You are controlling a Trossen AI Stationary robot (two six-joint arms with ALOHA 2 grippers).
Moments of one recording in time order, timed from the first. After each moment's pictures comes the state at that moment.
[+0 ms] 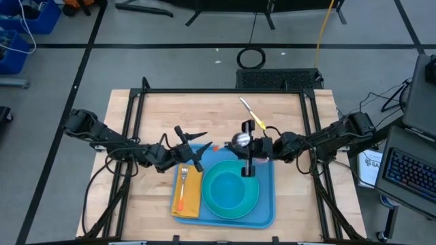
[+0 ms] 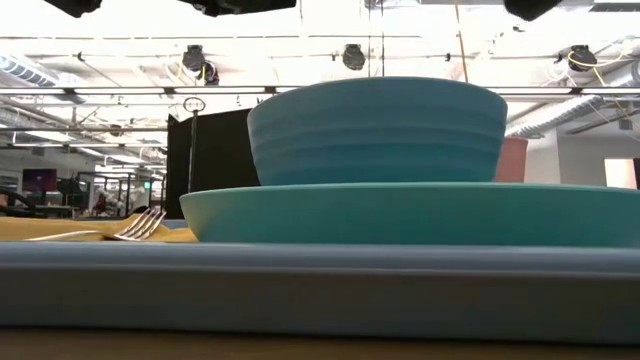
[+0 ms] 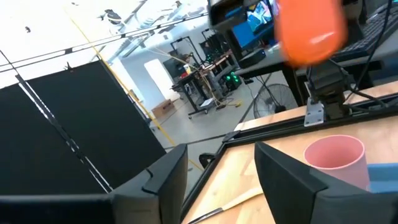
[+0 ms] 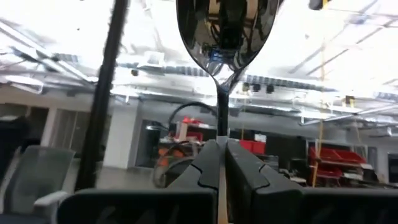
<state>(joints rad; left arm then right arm) -0.35 1.42 0.70 0.89 -0.84 0.60 0.21 1.54 0.85 1.25 0.15 -0.21</state>
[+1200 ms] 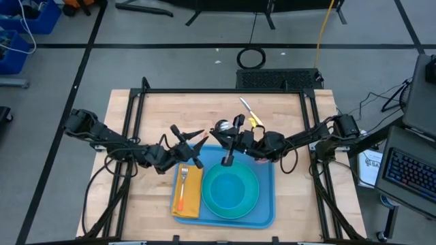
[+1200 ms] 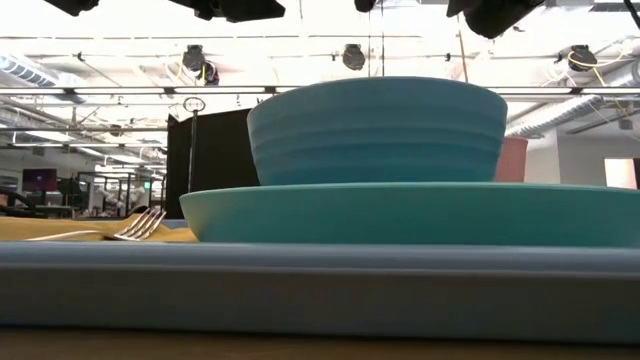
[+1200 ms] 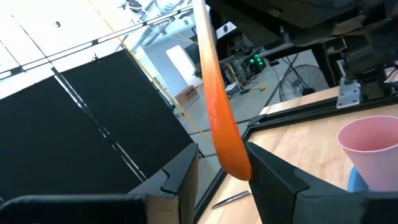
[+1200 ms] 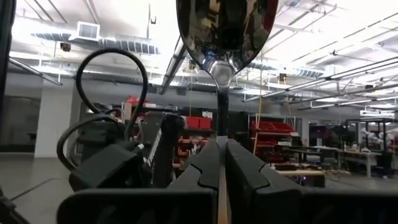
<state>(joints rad) -0.36 1.42 0.70 0.90 -0.97 0.67 0.16 1.71 0.96 1.27 0.37 -0.23</state>
